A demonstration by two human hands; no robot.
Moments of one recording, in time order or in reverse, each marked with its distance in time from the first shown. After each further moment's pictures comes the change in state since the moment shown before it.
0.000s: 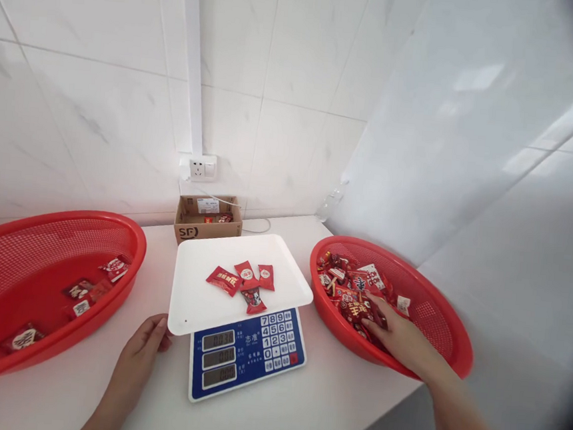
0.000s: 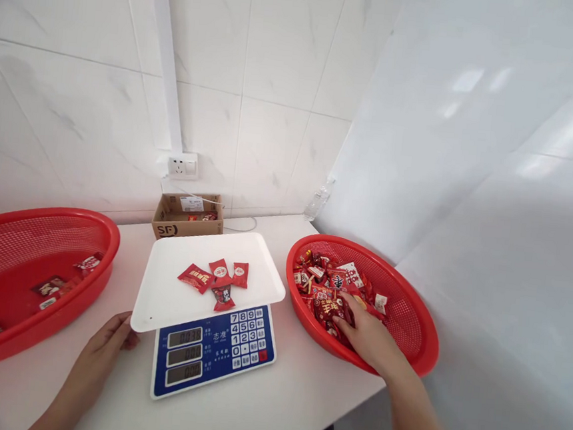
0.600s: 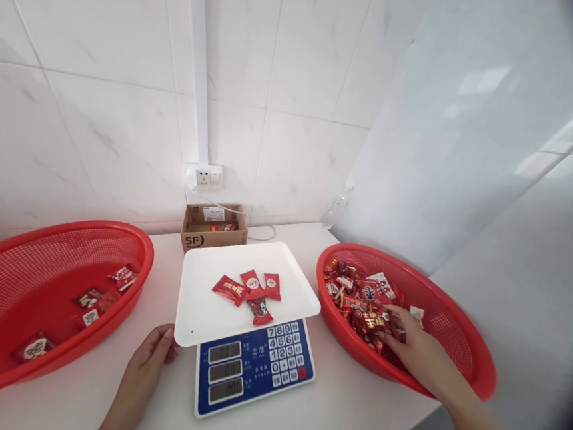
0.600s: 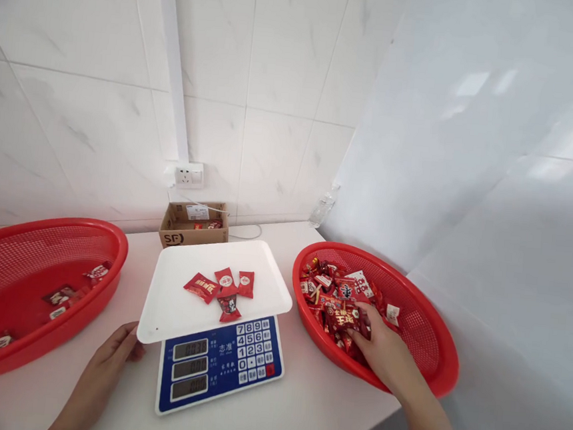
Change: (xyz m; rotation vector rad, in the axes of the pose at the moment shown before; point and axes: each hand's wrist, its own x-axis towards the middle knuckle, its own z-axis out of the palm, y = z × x) left_hand -0.001 0.002 0.001 -0.016 0.014 -0.010; right_hand 0.003 0.013 0.010 0.132 0.119 0.049
